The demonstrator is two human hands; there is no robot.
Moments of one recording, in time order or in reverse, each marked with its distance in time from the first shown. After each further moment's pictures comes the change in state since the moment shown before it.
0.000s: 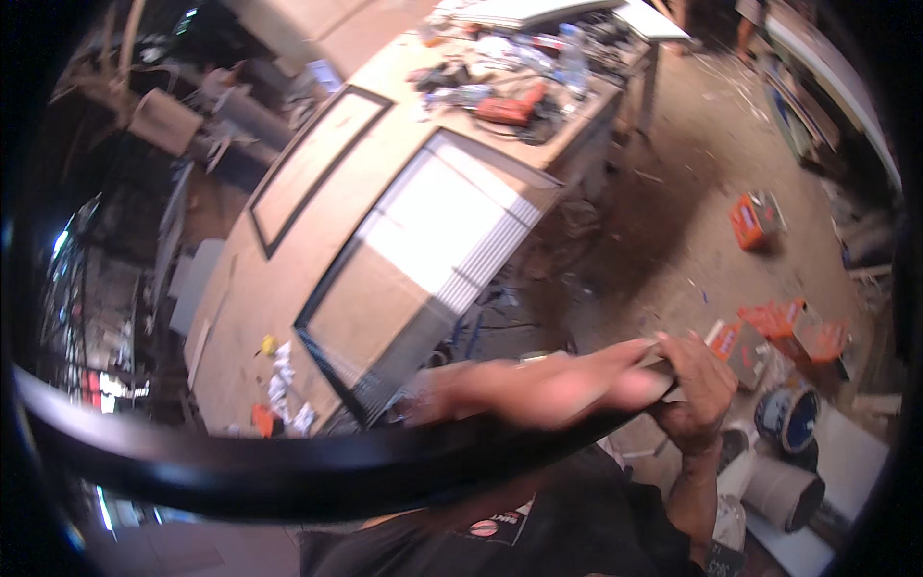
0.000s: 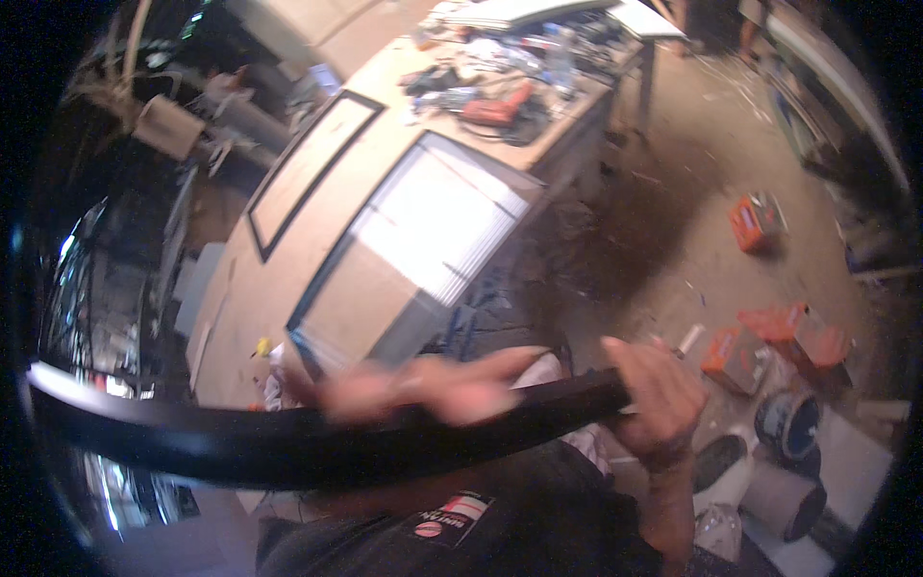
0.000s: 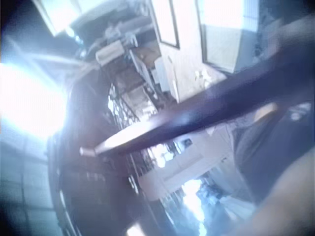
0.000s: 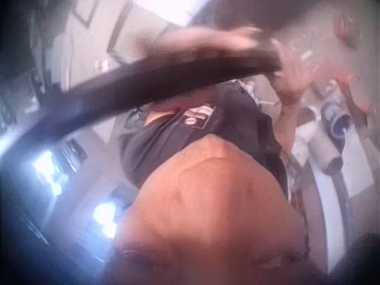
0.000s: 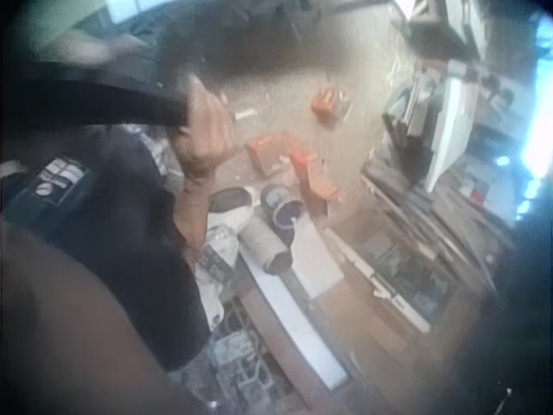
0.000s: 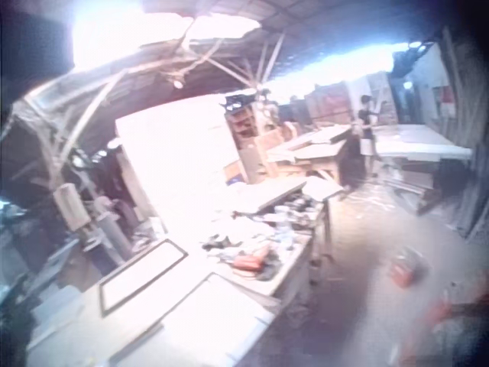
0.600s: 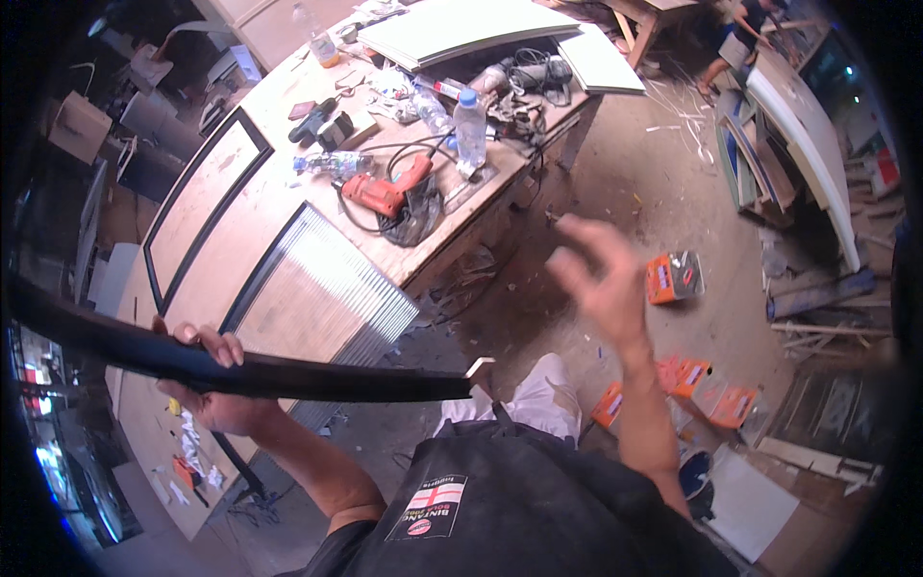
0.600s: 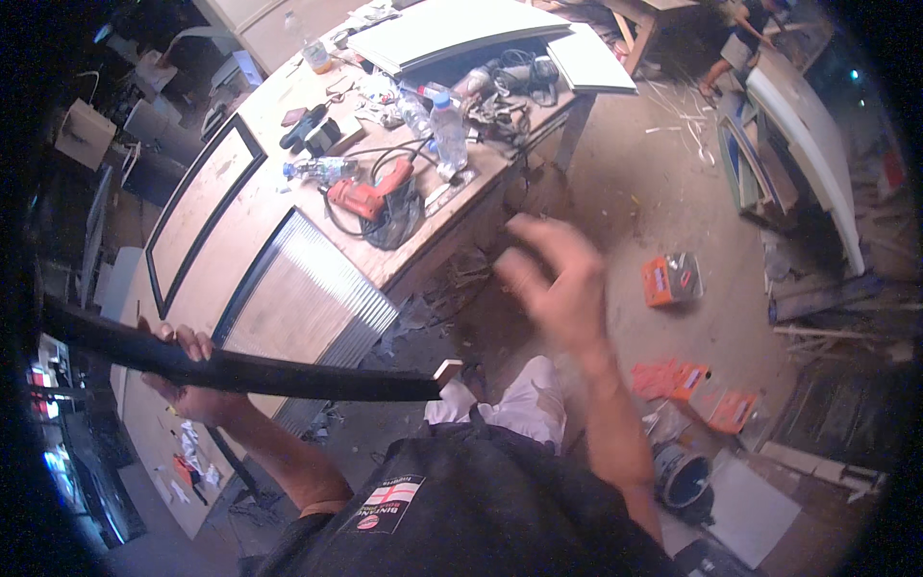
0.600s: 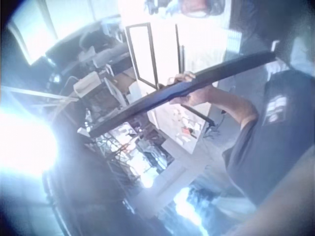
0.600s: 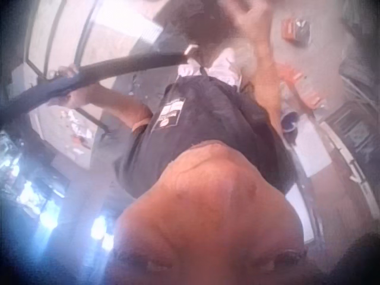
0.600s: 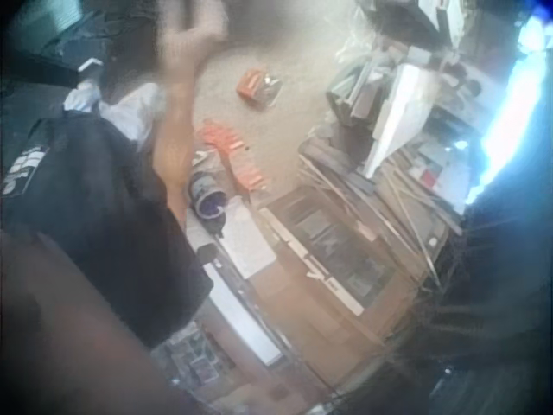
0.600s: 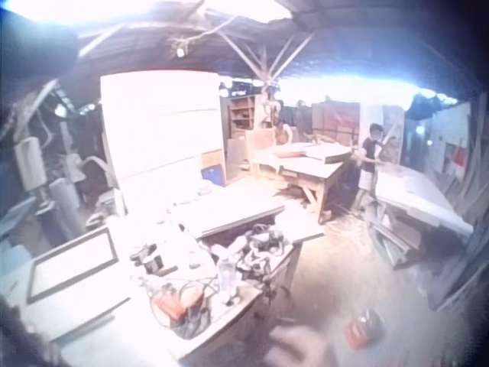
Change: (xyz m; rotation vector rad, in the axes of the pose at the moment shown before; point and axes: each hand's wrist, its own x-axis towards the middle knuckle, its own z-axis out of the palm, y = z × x) left_hand 0.285 0.041 -0.180 0.618 0.521 0.675; right_hand 0.298 0.348 0.070 0.275 -0.119 0.234
